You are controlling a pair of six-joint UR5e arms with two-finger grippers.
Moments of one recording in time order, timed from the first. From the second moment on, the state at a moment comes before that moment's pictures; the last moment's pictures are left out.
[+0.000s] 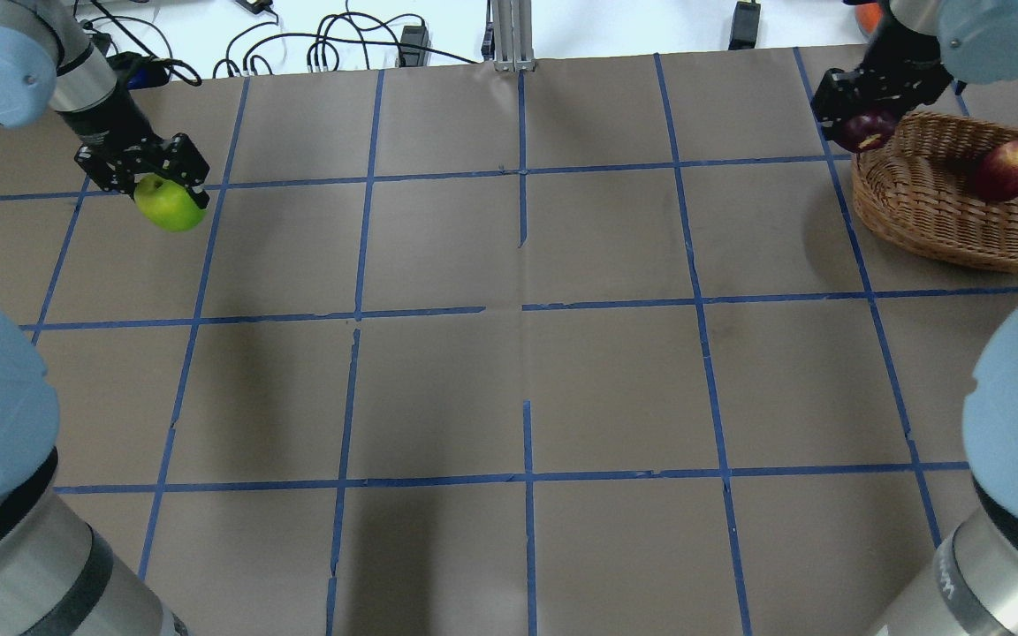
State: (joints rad) left arm -1.30 -2.09 -1.31 -1.50 1.54 0.27; right arm 1.27 -1.06 1.34 -1.89 -1.62 -0.42
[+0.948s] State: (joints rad) left arm -1.89 -2.09 -1.67 -0.96 1.50 -0.56; right arm 1.05 -0.90 1.32 -2.04 -1.64 -0.63
